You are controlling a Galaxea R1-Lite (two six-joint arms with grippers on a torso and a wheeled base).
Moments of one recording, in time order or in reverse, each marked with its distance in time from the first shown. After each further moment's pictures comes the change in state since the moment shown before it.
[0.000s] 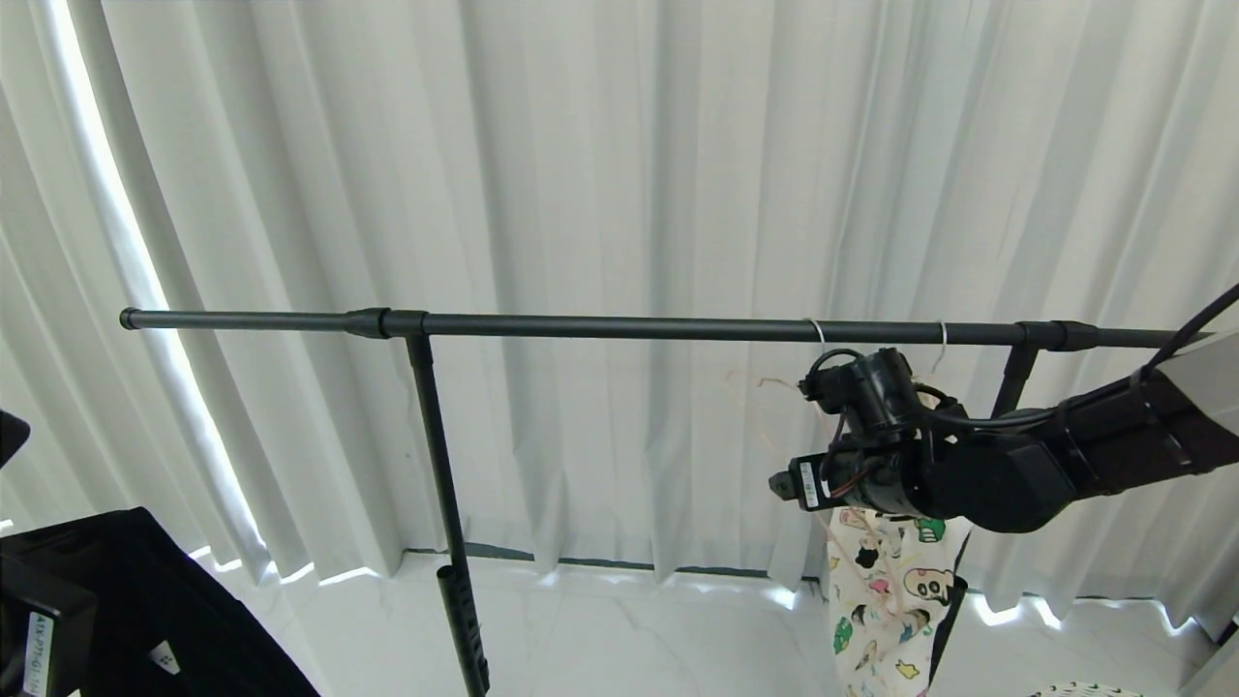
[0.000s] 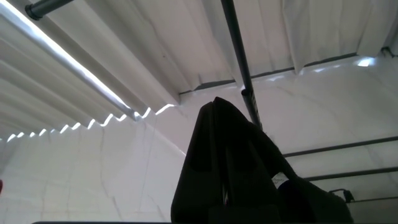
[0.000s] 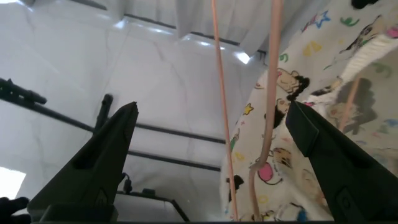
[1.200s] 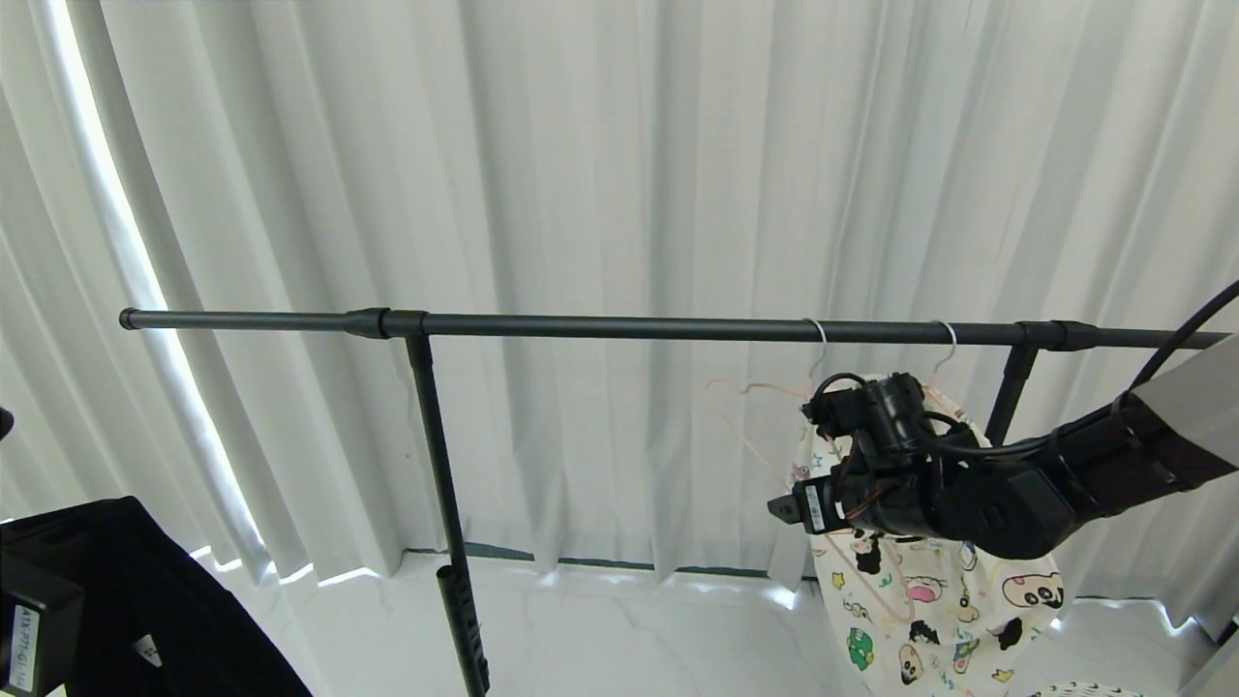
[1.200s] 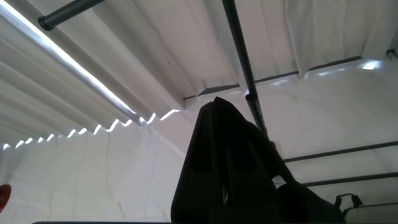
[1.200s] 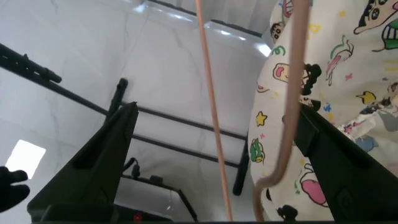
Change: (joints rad) left arm 0.001 -0.007 -0.018 0.000 0.003 0.027; right arm -0.035 0.019 0.107 -0.129 0.130 -0.048
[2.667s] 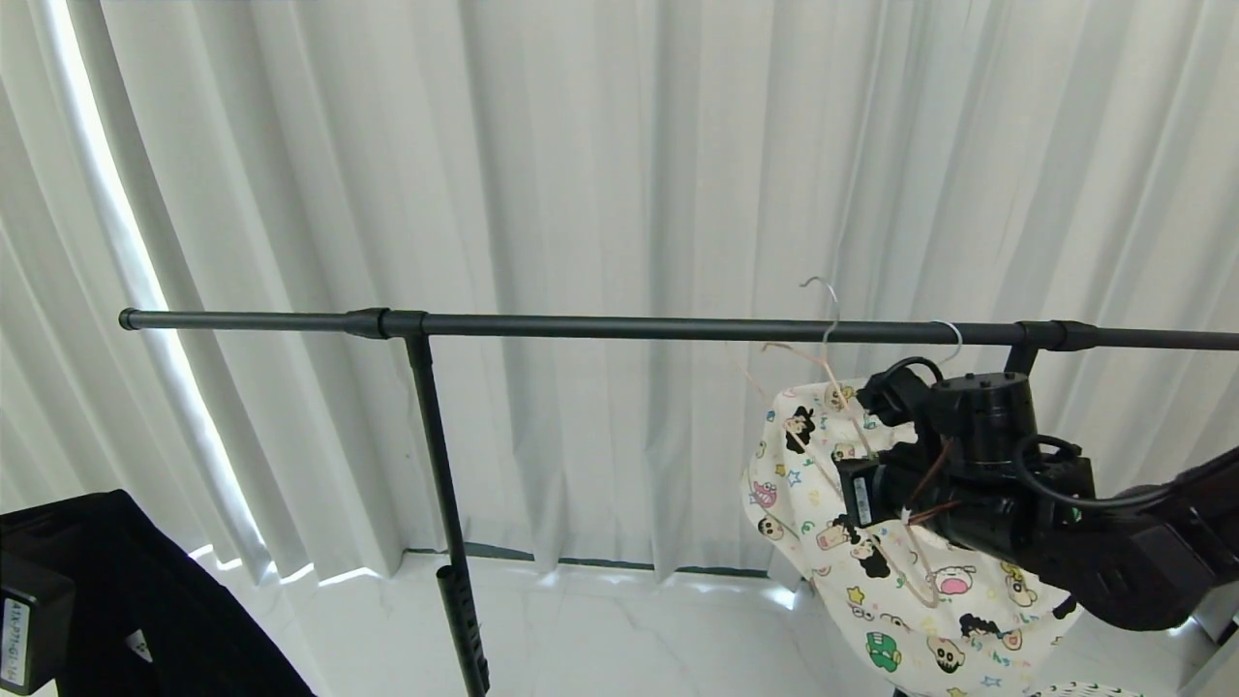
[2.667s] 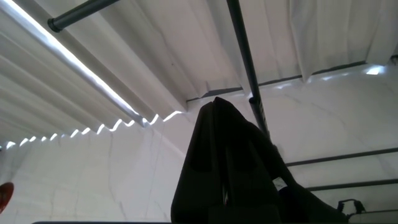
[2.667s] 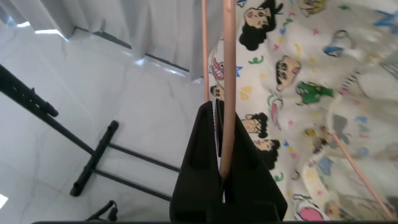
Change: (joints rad) left arm -0.004 -0.004 -0.010 0.000 0.018 -0.003; right arm -0.034 -0.177 0.278 -0.359 0.006 -0.147
